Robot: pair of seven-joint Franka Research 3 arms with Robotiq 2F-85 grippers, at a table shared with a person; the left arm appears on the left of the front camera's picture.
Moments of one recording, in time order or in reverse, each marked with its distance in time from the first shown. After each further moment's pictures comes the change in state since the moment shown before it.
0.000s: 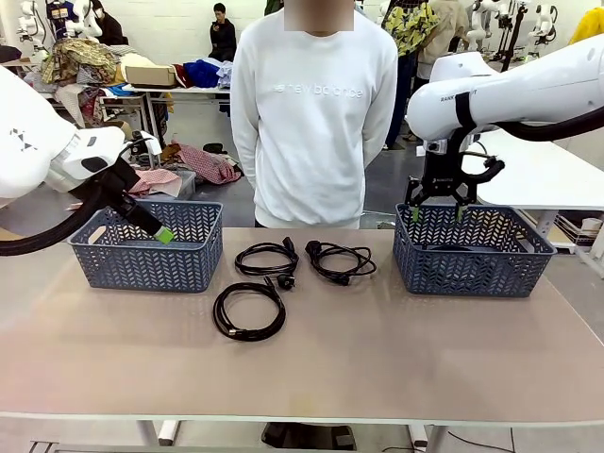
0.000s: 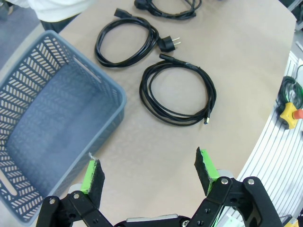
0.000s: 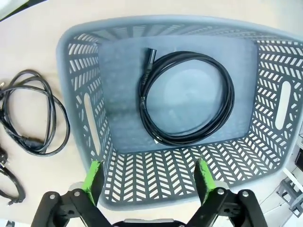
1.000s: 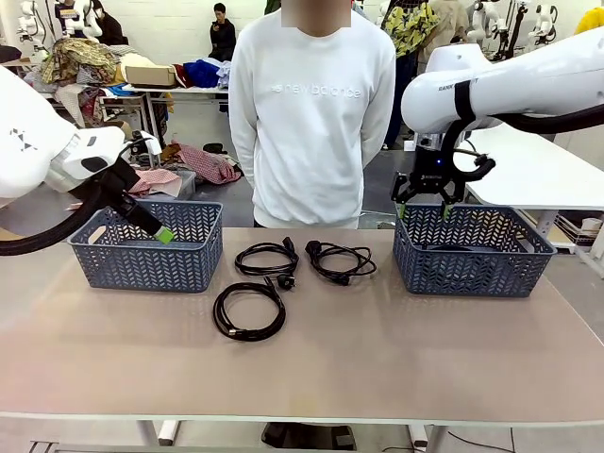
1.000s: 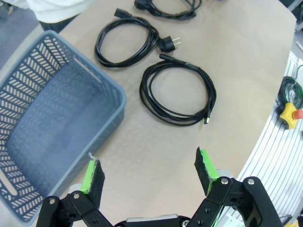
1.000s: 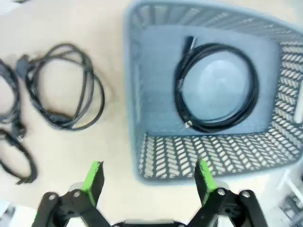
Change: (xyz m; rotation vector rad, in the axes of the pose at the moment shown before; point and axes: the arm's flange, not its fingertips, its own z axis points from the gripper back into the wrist) left arm 0.000 0.000 0.000 0.000 -0.001 0.000; right arm -0.046 0.031 0.024 0.090 -0.036 0.076
